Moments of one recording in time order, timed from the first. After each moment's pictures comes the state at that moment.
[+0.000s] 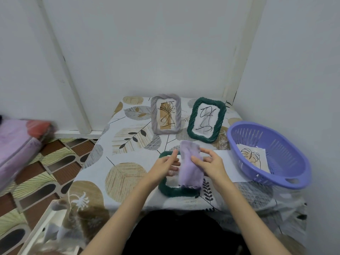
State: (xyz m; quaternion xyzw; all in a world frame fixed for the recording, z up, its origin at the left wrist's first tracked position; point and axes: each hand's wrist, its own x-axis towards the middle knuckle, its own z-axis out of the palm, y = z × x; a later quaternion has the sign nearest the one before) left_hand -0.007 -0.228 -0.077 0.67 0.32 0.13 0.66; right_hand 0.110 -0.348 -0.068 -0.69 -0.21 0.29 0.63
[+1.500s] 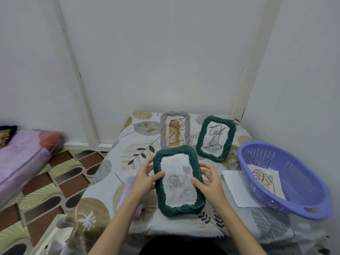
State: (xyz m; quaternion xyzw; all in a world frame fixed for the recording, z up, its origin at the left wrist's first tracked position) left_hand -0.043 -0.173 -0.076 0.54 0.32 0.30 0.72; right_hand 0.095 -0.323 -0.076 -0.63 -0.33 0.24 0.65
